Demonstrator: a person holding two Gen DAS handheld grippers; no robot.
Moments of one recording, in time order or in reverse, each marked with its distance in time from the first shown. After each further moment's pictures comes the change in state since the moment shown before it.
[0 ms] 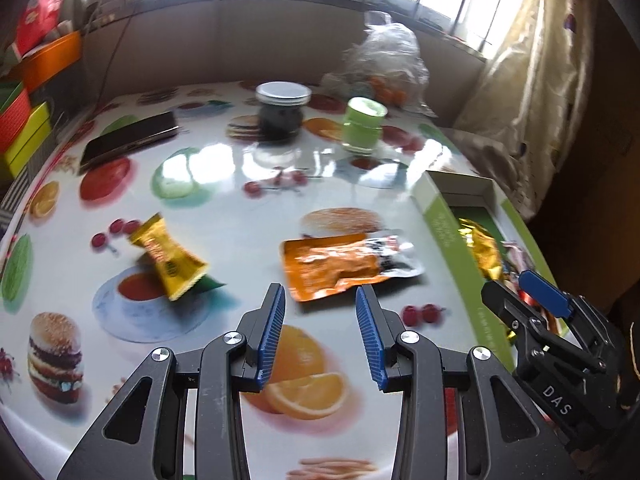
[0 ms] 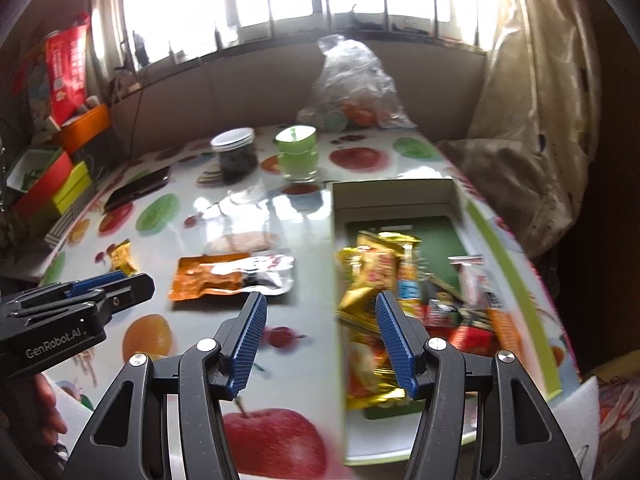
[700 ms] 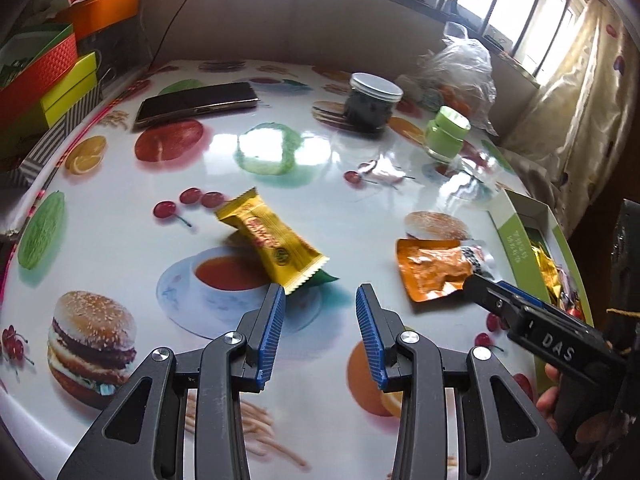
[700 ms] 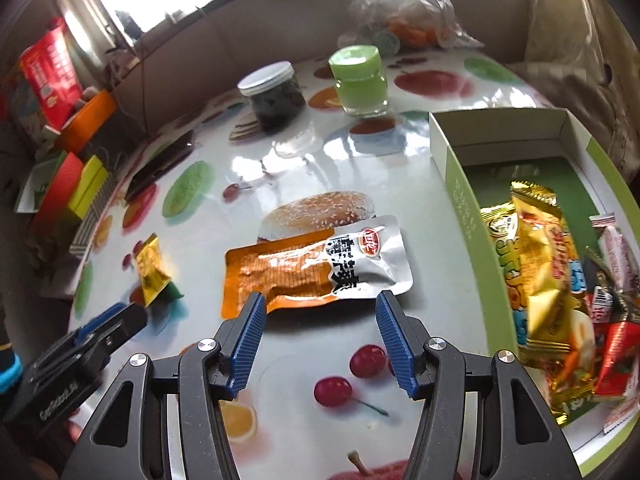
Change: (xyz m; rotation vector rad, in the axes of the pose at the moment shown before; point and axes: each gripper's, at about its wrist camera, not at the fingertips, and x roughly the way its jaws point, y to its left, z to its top) left arm 0.006 0.075 -0.007 -0.130 0.018 0.063; right arm 0.083 0.042 0.015 0.142 0.233 0.163
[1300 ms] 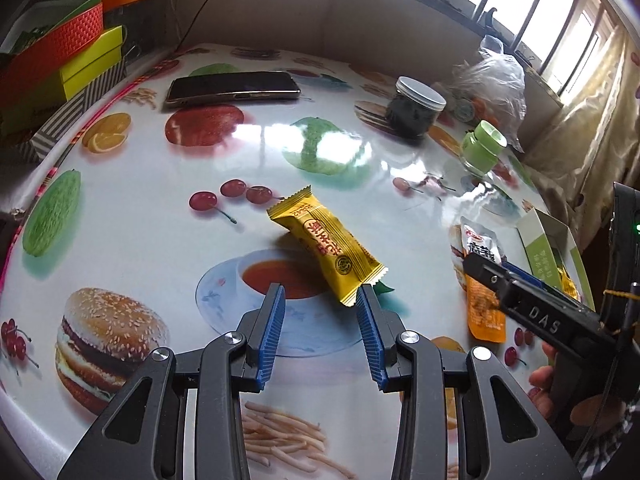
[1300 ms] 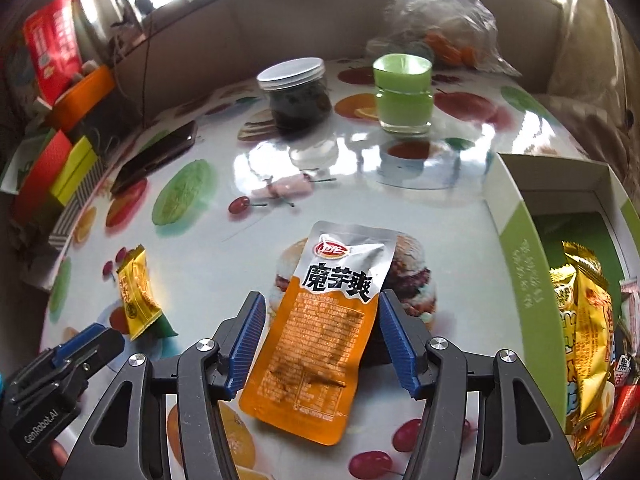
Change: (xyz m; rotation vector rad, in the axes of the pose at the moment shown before) left arm 0.010 0.036 0.003 -0.077 0.016 0.018; right arm 0.033 0.033 0.023 -0.117 -0.016 -0.057
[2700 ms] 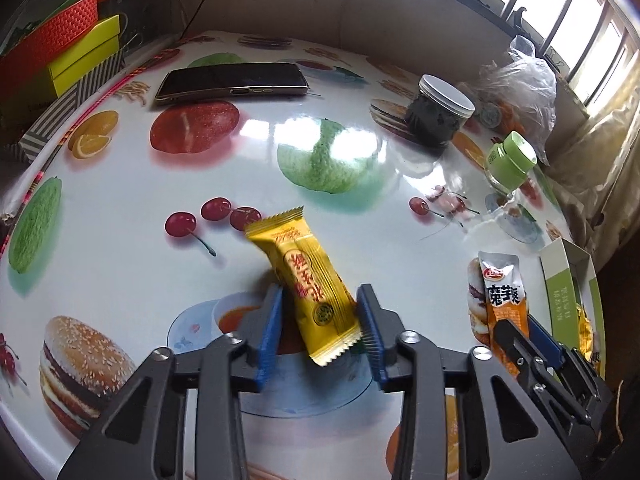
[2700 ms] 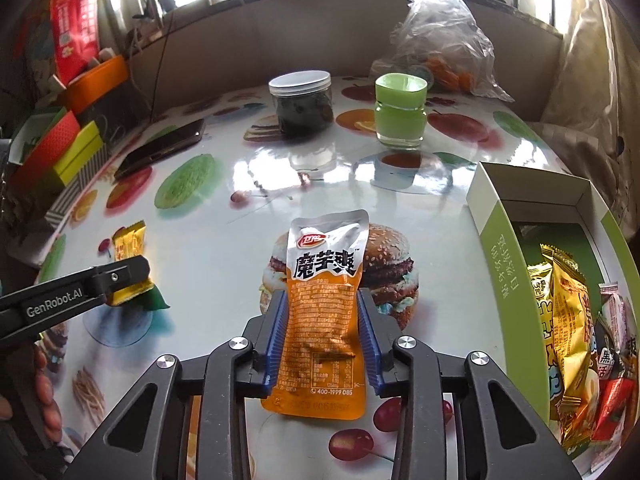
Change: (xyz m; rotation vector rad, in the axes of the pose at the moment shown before) left arm 0.032 -0.010 0.028 -0.048 0.034 0.054; right arm -0.015 0.001 -0.020 -0.069 -0.075 -0.037
